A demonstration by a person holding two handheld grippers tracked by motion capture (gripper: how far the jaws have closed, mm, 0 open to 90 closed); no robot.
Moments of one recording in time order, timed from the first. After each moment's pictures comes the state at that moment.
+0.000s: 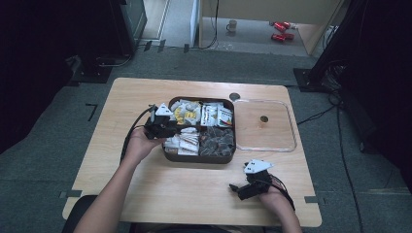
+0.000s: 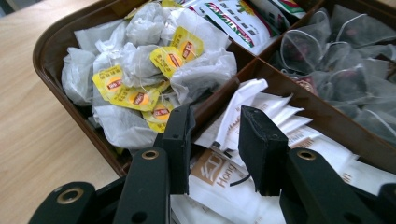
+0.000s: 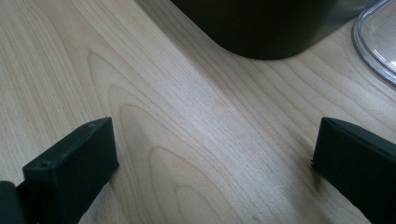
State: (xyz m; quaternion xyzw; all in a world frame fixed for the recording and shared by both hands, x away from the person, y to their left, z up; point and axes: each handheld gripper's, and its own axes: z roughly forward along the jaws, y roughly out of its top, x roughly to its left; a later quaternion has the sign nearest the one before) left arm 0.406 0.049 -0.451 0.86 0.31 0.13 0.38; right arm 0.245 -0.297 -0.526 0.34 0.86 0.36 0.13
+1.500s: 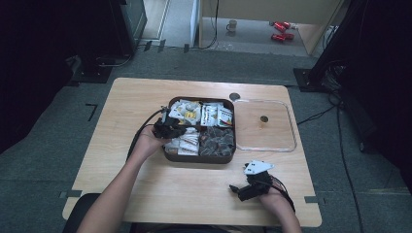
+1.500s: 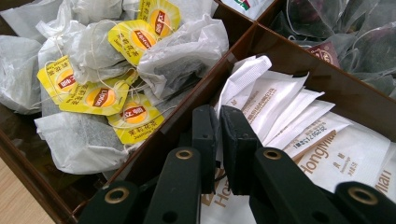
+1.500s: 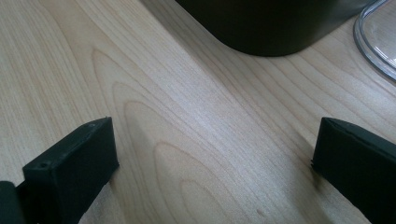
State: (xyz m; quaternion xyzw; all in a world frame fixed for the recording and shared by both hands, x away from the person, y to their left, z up) left arm 0.419 0.026 -0.472 0.90 0.27 0.10 0.32; right arm 0.242 -0.297 -0.526 0.34 0.86 0.36 0.13
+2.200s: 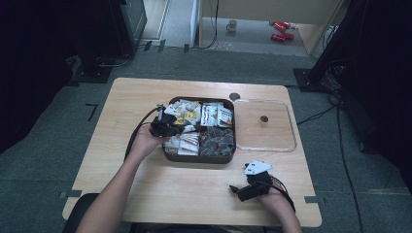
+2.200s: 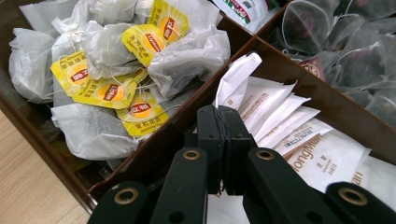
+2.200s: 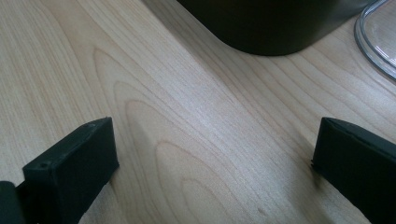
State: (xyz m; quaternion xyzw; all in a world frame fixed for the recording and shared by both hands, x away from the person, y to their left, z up) left arm 0.419 0.037 -0.460 0.89 0.30 0.07 0.34; right arm 0.241 -0.297 -0.526 0.34 0.86 0.36 0.13
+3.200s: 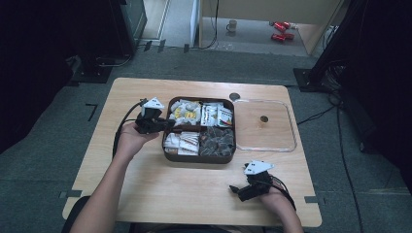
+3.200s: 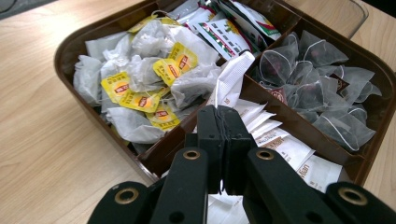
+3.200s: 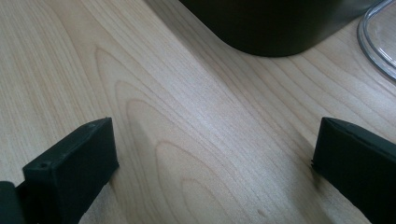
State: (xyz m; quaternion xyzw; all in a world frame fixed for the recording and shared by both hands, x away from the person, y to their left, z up) left arm 0.405 0.075 -0.419 0.85 0.32 0.08 0.40; right arm 0.242 -0.298 -0.526 0.34 0.86 0.36 0.13
